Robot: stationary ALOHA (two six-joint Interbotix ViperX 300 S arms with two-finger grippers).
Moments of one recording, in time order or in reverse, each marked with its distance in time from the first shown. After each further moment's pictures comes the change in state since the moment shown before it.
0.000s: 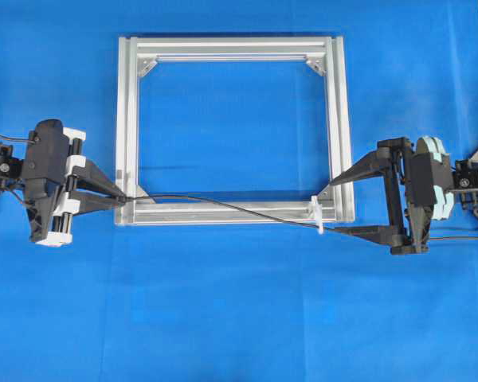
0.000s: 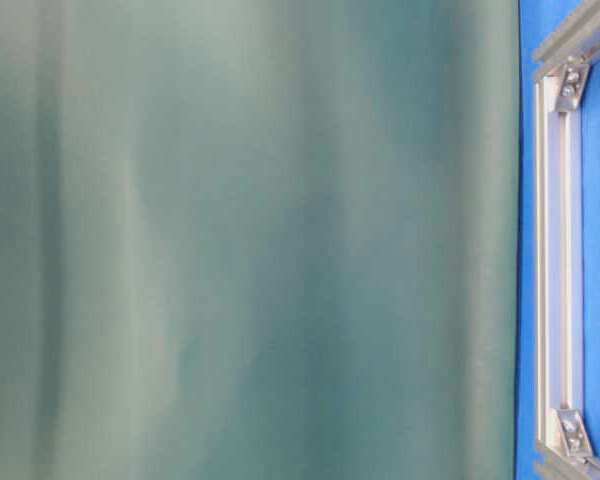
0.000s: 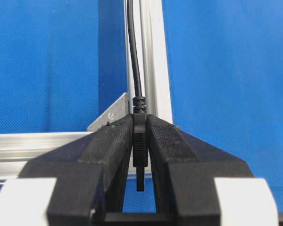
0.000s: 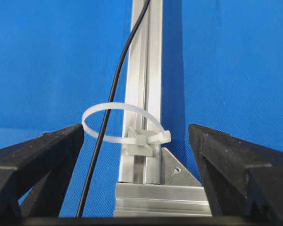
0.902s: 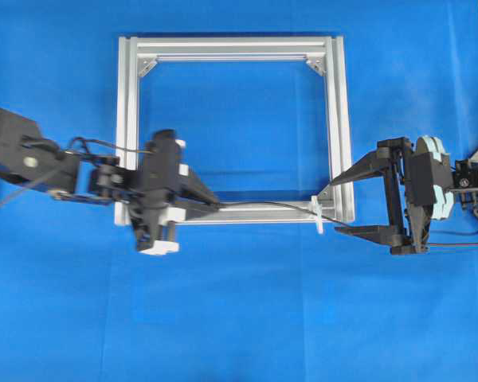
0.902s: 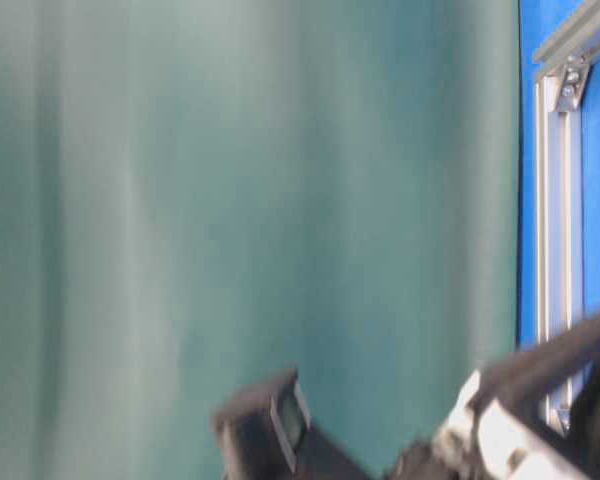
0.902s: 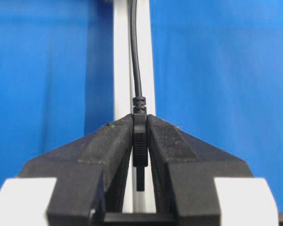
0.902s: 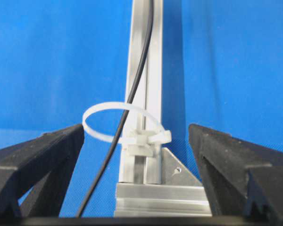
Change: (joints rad) left arm 0.029 0.377 -0.403 0.000 -0.012 0.003; right arm 0.000 0.002 0.000 -0.002 0.000 0.005
